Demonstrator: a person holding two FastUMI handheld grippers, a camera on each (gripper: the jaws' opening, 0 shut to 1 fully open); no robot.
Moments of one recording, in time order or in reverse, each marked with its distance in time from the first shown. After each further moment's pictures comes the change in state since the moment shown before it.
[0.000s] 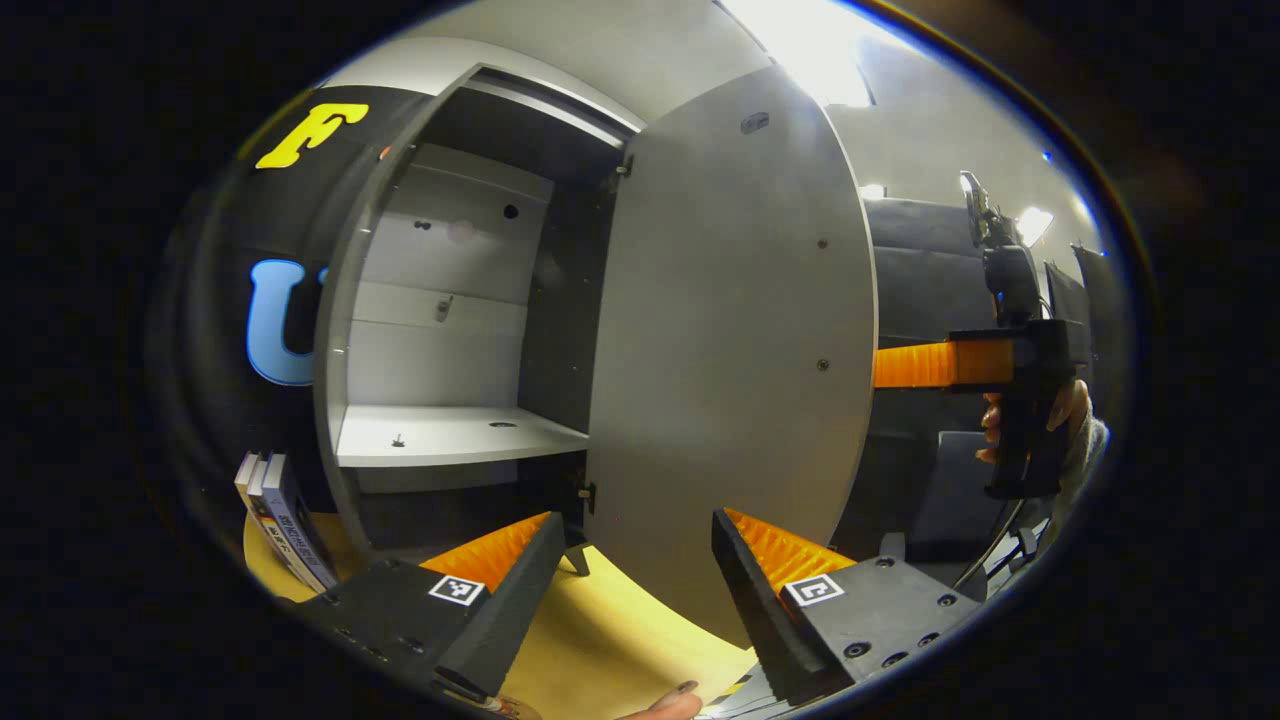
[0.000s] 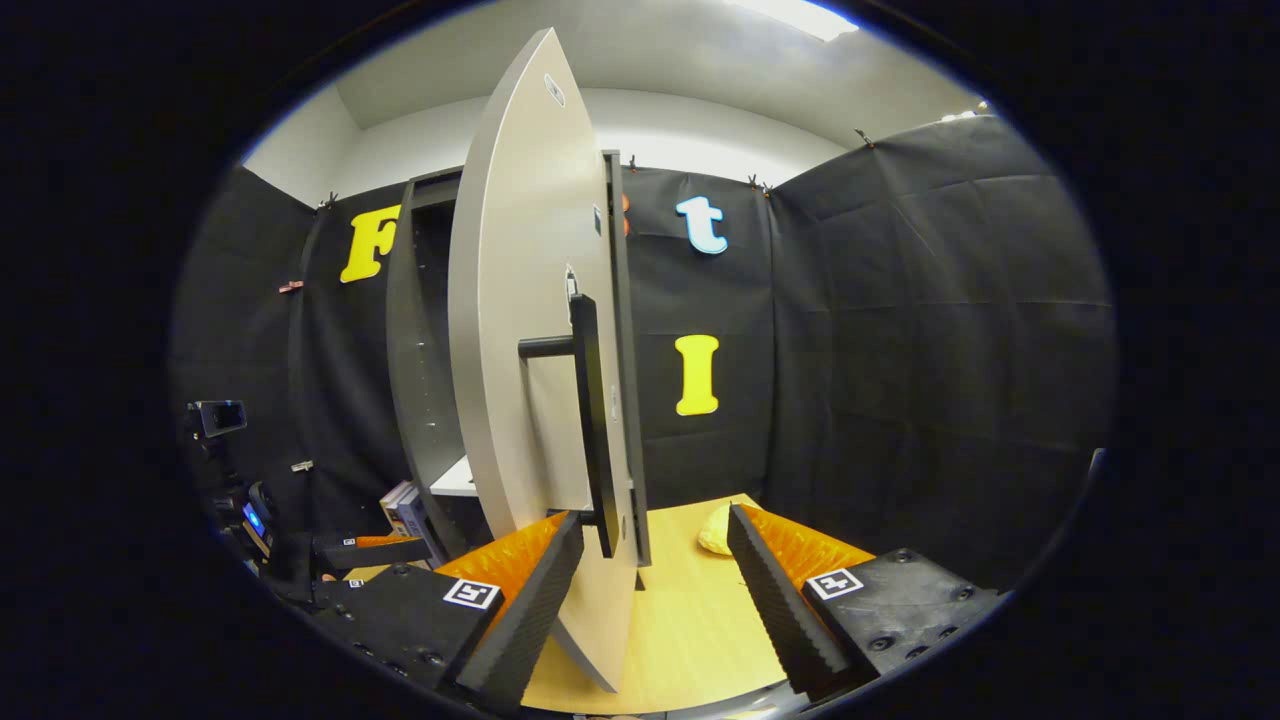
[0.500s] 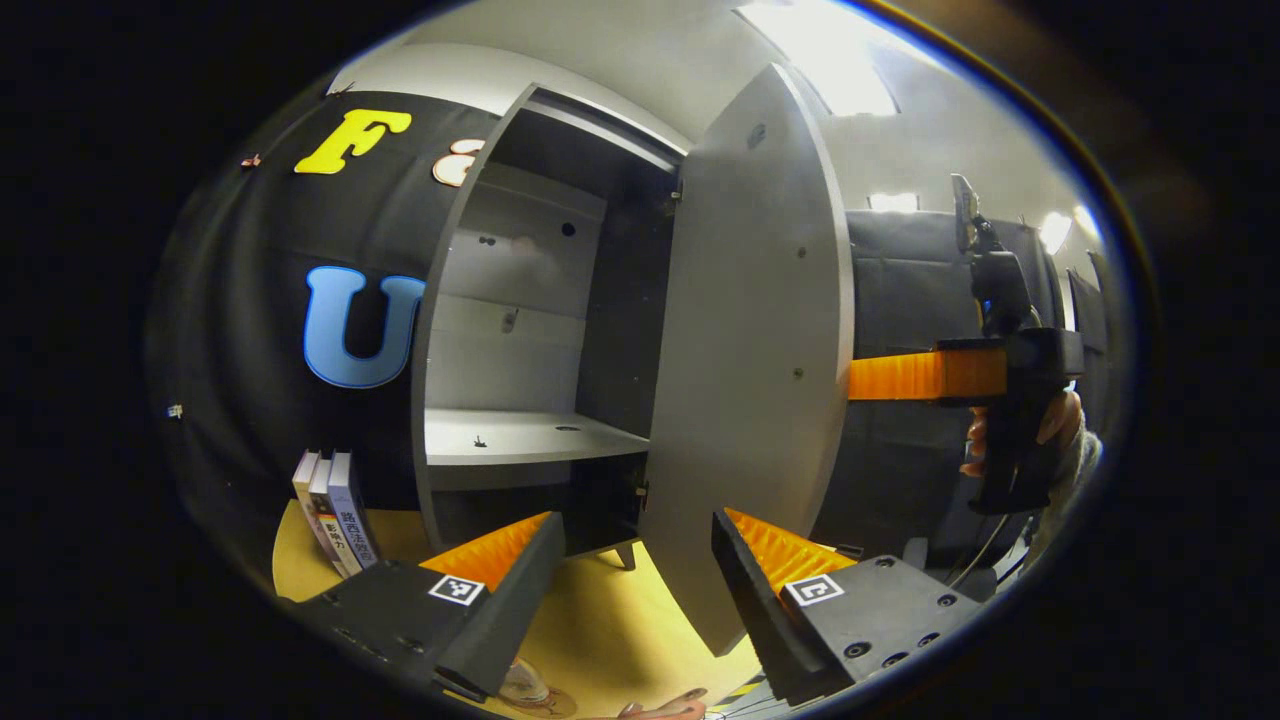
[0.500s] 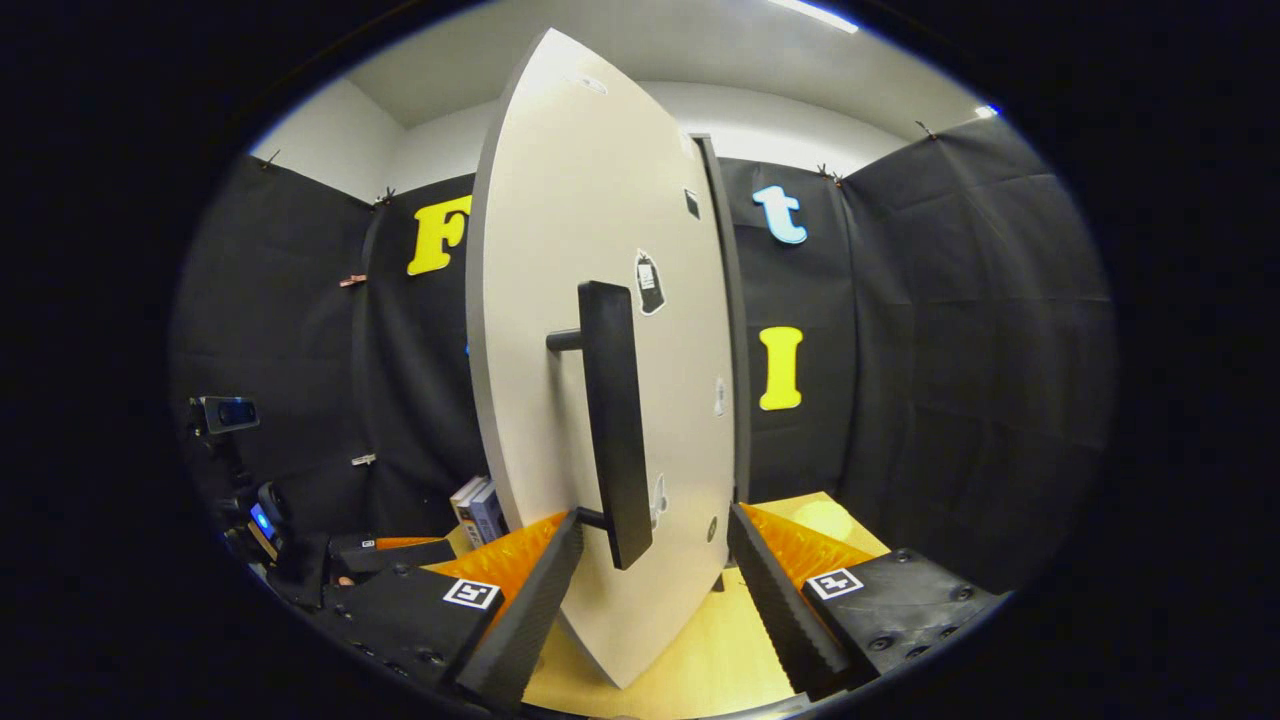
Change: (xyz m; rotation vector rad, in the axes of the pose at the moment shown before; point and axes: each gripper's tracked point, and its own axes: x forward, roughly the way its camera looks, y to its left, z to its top) left arm -0.055 0.045 0.009 0.000 -0.032 0.117; right arm 0.023 0.094 -0.013 0.002 0.030 0.208
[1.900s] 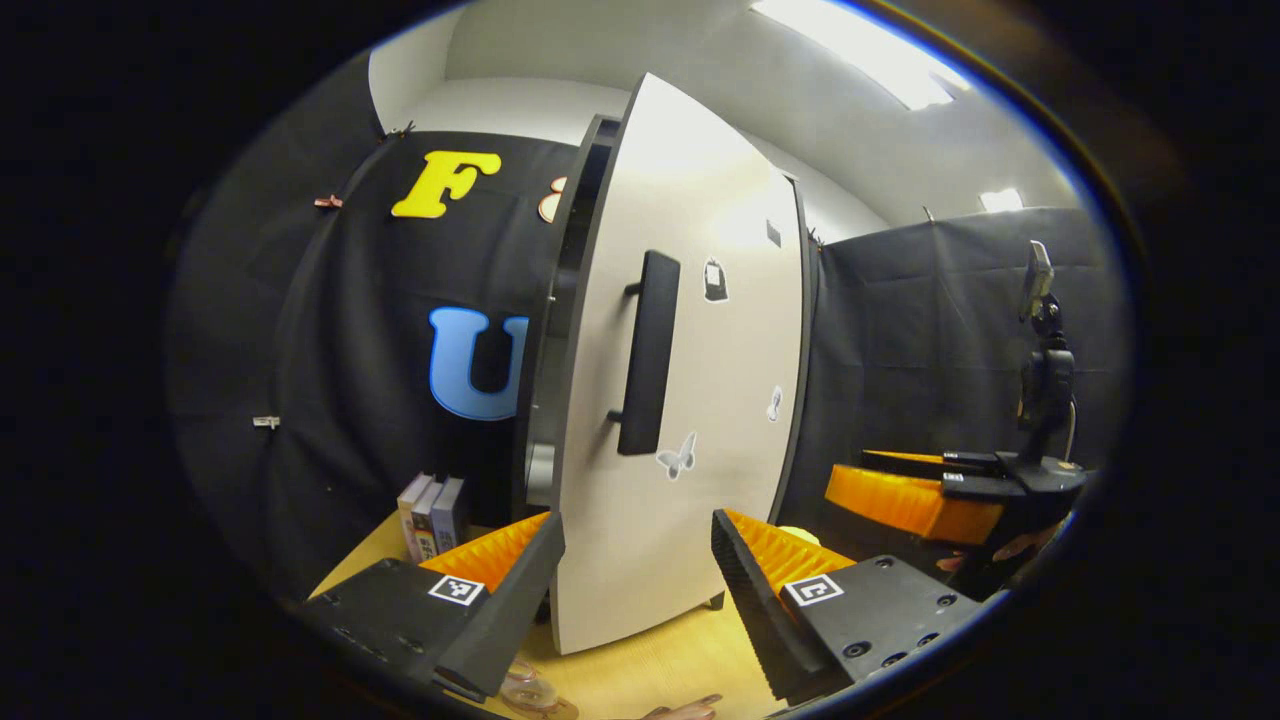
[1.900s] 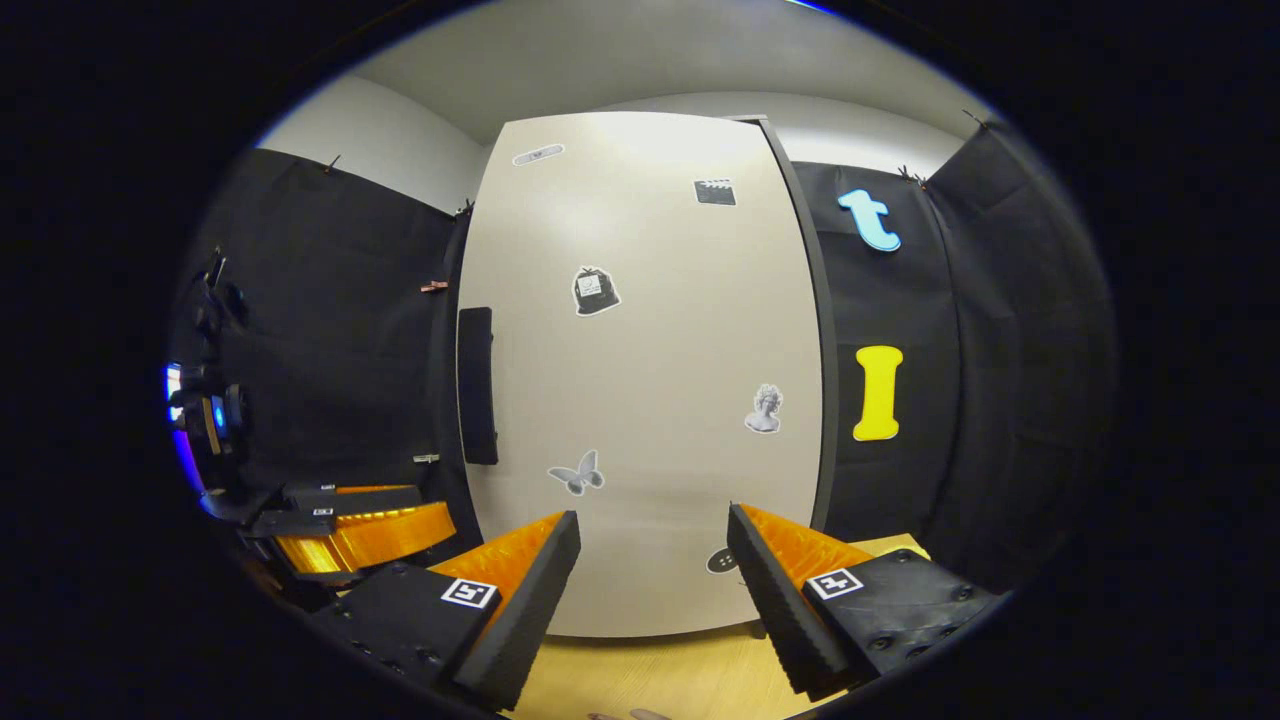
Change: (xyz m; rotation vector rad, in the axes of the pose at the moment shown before) left arm 0.038 0.021 0.057 0.014 -0.095 0.465; right arm 0.069 -0.024 -0.005 -0.052 -0.094 0.289
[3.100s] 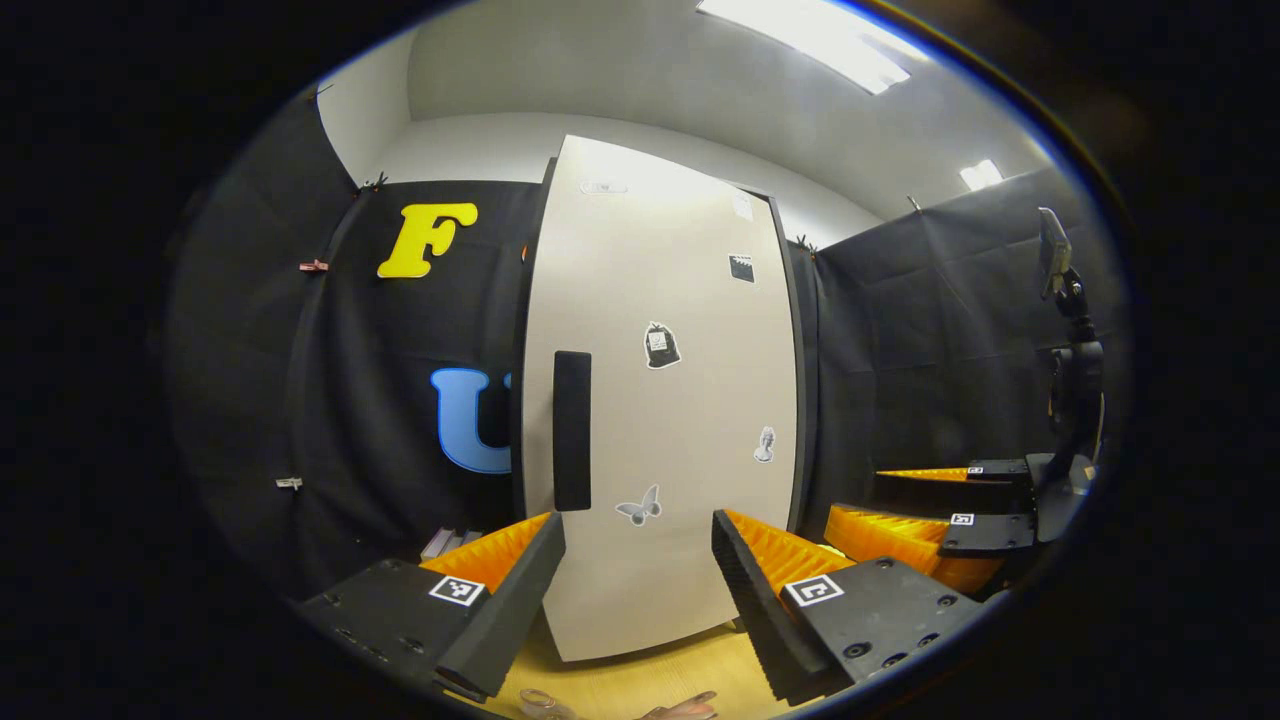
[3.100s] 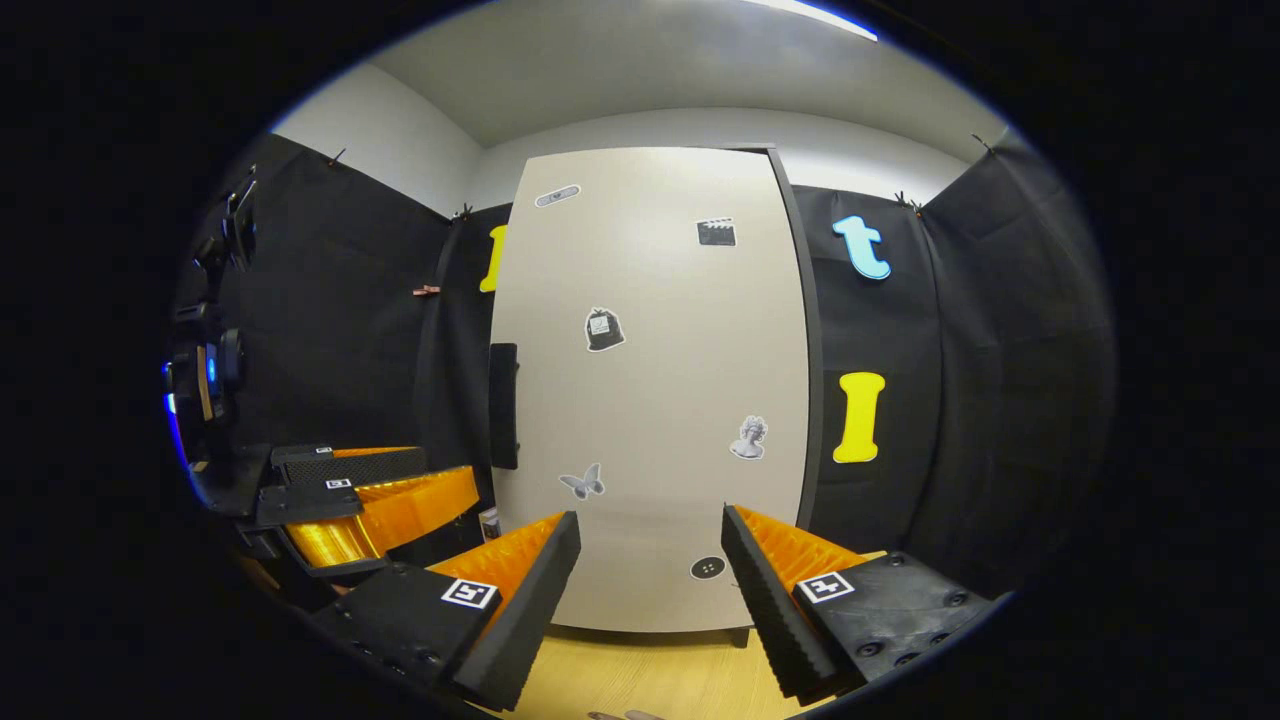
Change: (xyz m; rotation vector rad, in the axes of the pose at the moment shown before) left arm 0.003 -0.022 0.034 0.118 -0.060 0.018; right arm -0.032 0.009 0.023 -0.029 -0.028 -0.056
